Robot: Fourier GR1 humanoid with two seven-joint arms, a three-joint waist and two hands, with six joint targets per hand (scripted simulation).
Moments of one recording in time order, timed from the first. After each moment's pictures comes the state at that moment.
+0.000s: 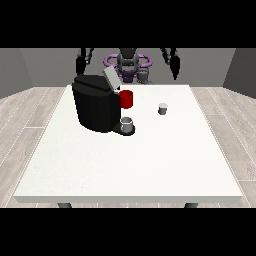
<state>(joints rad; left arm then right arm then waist) -0.01 0.06 0.05 -1.59 0.02 -0.02 -0.01 0.01 -0.10 -0.02 -1.57 0.00 -0.01 0.01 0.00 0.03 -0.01</state>
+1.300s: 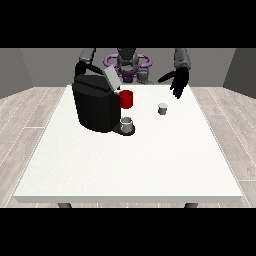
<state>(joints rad) -0.33 0.43 0.06 -1.27 -0.29 -0.23 -0.07 -0.14 -0.03 0.04 -1.53 0.17 -0.15 -0.01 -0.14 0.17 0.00</state>
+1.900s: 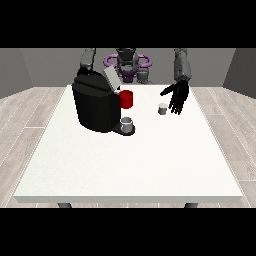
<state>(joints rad) -0.47 0.47 0.03 -1.01 -0.45 -0.20 -0.13 -0.22 -0.02 0.05 -1.48 0.16 -0.16 0.03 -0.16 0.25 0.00</state>
